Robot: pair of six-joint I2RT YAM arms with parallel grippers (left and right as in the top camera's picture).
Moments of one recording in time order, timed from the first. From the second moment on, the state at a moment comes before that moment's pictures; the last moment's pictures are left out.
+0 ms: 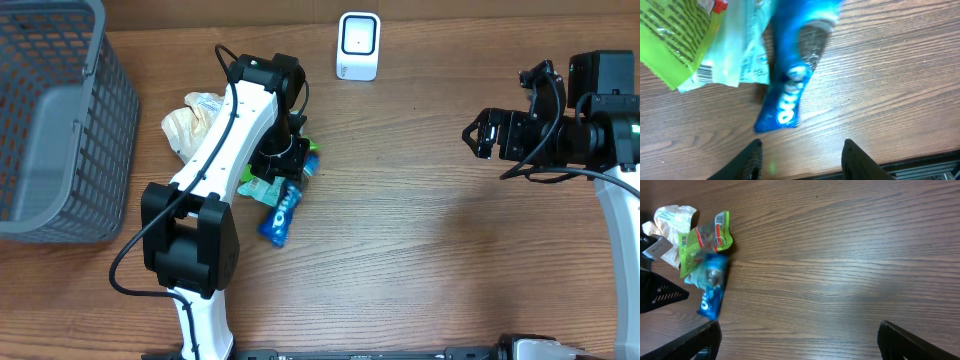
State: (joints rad) left arm -0.31 2.05 1.81 -1.53 0.10 -0.11; right arm -0.04 1.43 1.52 -1.20 -0.37 0.10
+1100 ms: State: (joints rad) left arm -0.08 2.06 2.49 -1.66 -0.05 -0.30; right arm 0.41 1.60 1.43 -0.89 -0.39 0.69
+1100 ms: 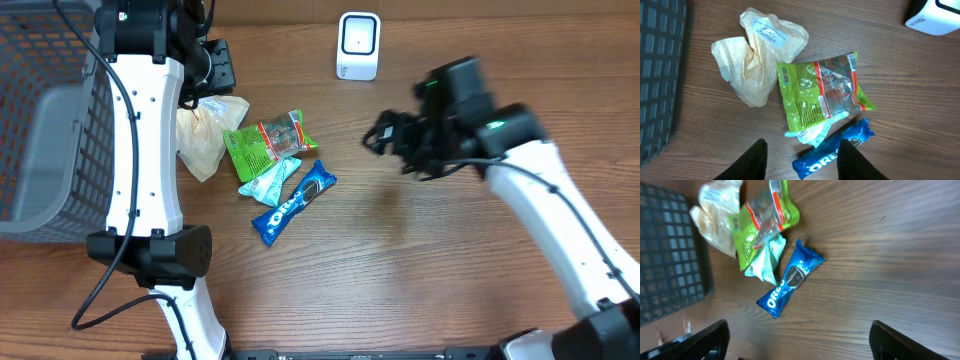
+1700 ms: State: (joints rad) left arm -0.08 2.06 2.49 -1.63 -0.07 -0.31; right arm 0.75 1.92 1.42 -0.64 -0.20 0.99
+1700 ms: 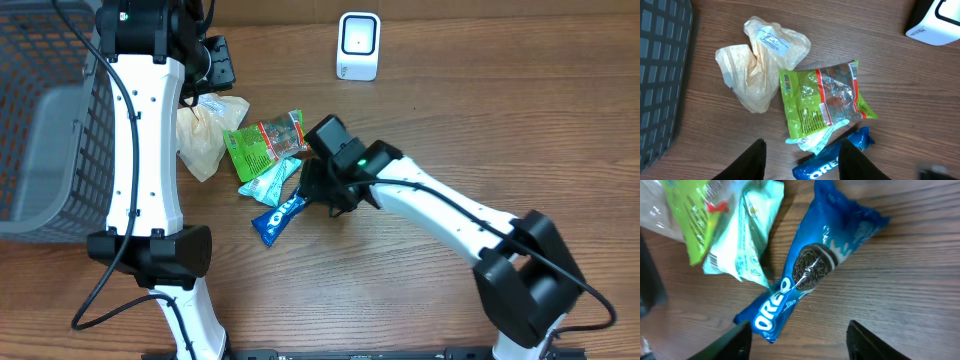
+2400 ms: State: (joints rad) left arm -0.08 2.06 2.49 -1.63 -0.06 -0.31; right arm 0.75 2.08 1.42 -0.49 -0.21 0.98
